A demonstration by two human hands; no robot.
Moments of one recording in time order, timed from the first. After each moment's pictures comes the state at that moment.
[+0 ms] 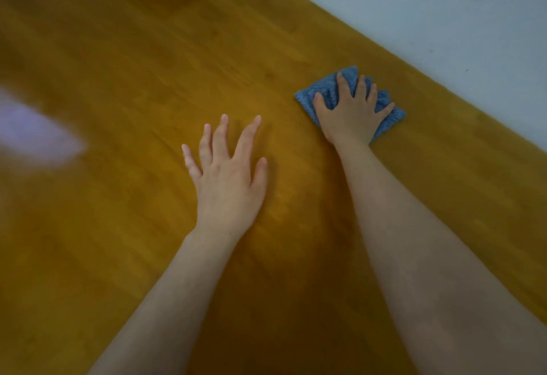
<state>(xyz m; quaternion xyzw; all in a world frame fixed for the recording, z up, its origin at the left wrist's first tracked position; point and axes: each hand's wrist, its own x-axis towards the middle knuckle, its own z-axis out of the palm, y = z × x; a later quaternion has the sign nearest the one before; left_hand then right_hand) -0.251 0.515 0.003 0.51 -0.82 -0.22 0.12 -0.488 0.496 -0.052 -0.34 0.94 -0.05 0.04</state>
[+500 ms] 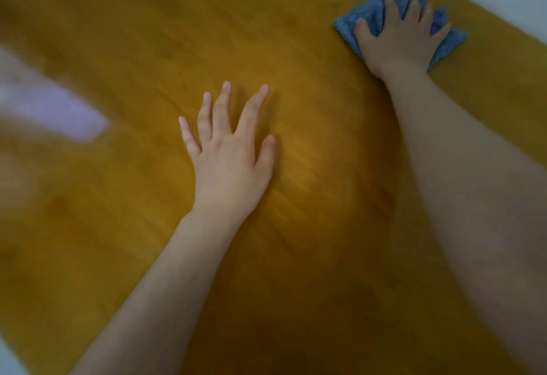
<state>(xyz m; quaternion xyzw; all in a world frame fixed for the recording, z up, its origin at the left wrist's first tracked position) -0.229 0.519 -0.014 0.51 -0.83 -0.20 0.10 -0.524 0.481 -0.051 -0.37 0.93 -0.05 0.02</state>
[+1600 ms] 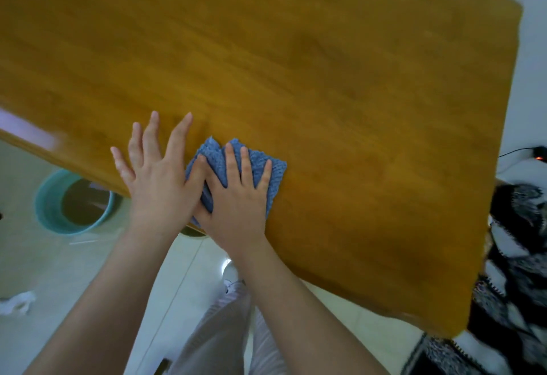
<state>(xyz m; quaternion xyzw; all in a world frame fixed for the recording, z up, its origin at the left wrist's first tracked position) 0.025 0.630 0.023 0.46 -0.87 -0.18 0.05 -0.026 0.720 -0.047 -0.45 0.89 -0.11 0.07</state>
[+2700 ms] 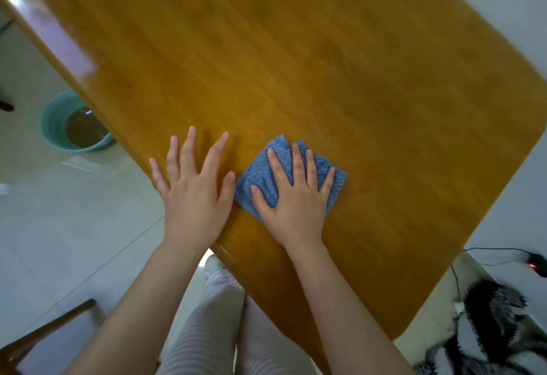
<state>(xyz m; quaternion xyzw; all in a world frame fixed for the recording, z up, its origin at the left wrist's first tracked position) -0.025 0.774 0.002 0.57 -0.79 -0.20 0.09 -0.165 0.846 -0.047 -0.53 0.84 -0.07 0.05</state>
